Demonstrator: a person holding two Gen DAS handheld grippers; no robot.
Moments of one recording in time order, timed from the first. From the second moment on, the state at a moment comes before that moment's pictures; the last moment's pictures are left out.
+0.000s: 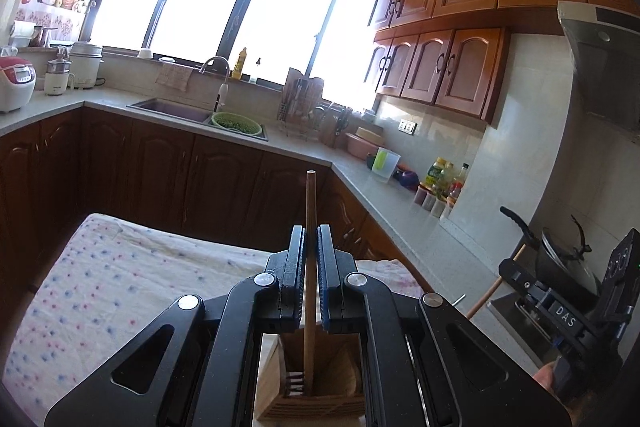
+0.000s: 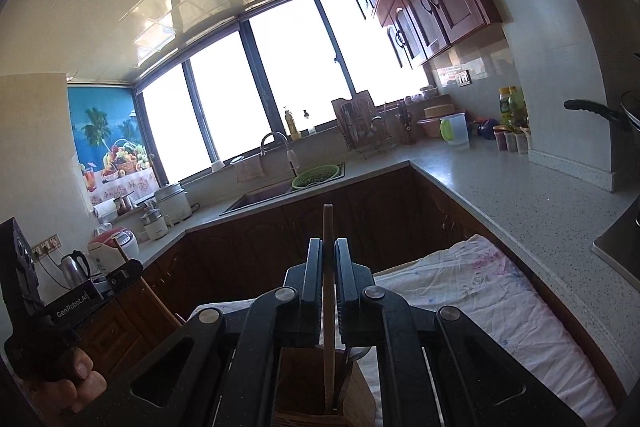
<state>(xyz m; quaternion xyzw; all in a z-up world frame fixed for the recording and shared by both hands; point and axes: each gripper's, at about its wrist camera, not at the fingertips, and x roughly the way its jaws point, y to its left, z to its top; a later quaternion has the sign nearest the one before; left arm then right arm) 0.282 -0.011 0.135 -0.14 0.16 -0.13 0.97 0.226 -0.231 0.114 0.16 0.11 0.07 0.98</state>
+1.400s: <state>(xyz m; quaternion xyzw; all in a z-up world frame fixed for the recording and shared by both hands) 0.233 0.000 0.099 -0.12 0.20 -0.12 0.96 0.182 -0.244 0.092 0.22 0.12 0.08 0.97</state>
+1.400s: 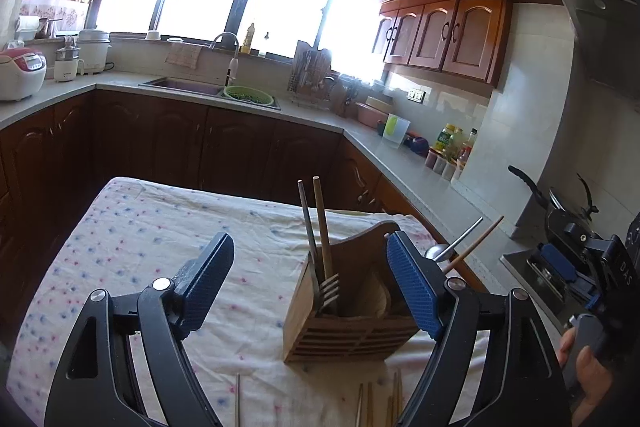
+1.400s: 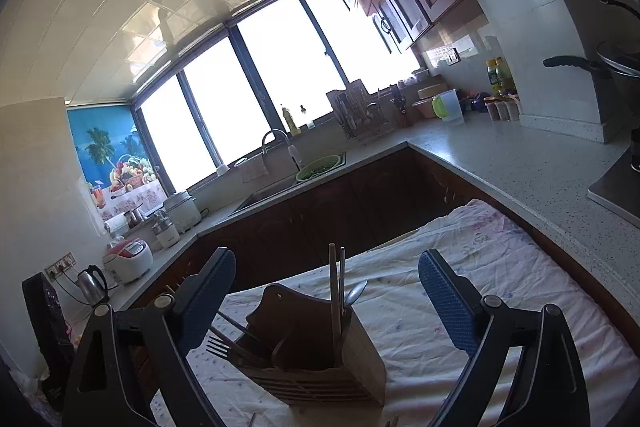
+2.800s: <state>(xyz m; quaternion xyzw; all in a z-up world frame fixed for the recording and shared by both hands) 0.153 0.044 -0.016 -0.11 0.34 -0.05 0.93 0.110 -0.205 -0.030 0.17 0.28 0.07 0.94</state>
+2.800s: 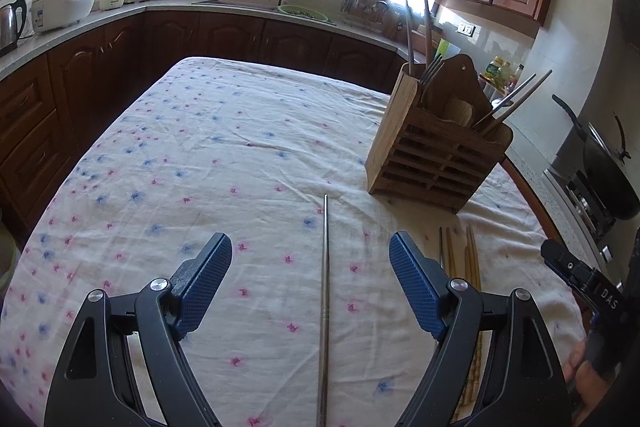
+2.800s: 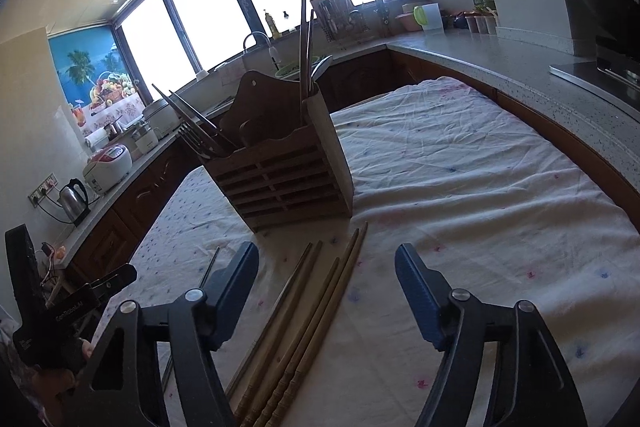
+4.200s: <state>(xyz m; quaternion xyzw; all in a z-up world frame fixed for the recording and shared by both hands) 0.253 -0.009 -0.071 0.02 0.44 -0.07 0.89 0.225 -0.132 -0.085 0.07 0.43 0.08 0.90</state>
